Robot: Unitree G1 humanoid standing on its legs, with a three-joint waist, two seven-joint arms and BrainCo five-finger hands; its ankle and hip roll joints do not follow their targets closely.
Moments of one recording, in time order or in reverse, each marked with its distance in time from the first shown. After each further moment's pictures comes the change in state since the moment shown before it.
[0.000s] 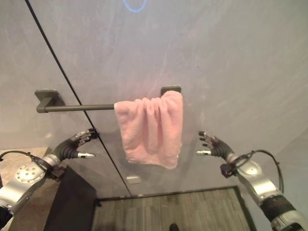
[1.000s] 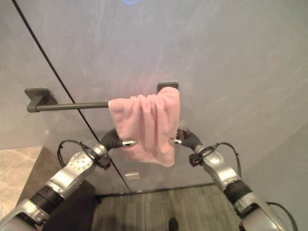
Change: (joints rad) left arm -0.169 -0.391 -0.120 -0.013 0.030 0.017 0.082; right arm -0.109 0.328 0.038 0.078 0.014 0.030 -0.129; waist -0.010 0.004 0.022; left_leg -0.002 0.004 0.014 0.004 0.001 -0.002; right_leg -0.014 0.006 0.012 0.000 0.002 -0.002
